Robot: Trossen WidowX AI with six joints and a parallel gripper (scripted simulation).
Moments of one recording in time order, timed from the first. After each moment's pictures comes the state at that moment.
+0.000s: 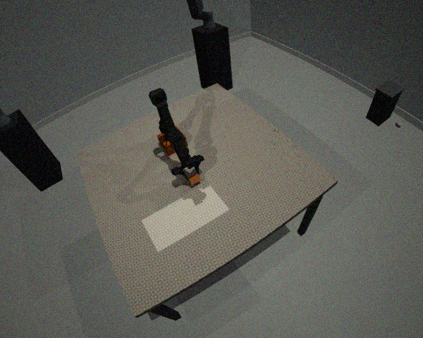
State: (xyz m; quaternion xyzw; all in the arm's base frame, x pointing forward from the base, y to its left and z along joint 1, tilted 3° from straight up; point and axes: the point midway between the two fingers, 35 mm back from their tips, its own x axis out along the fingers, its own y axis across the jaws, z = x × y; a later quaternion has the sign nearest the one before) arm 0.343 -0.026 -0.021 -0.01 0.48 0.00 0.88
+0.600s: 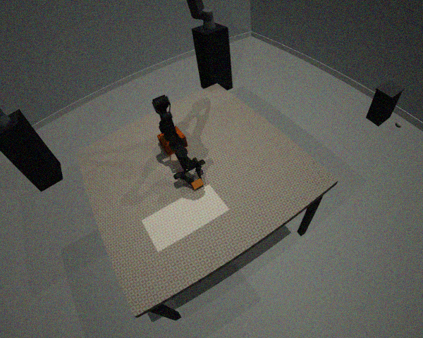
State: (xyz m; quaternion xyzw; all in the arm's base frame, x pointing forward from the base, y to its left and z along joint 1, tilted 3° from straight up) arm 0.358 -0.026 -0.048 -0.01 0.37 0.00 0.93
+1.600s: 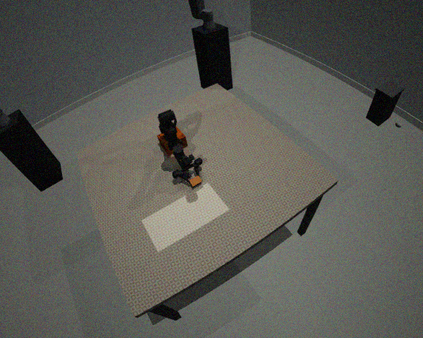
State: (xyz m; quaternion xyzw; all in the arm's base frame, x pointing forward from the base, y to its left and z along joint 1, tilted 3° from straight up) arm 0.332 -0.026 -0.055 -0.01 0.24 0.00 0.97
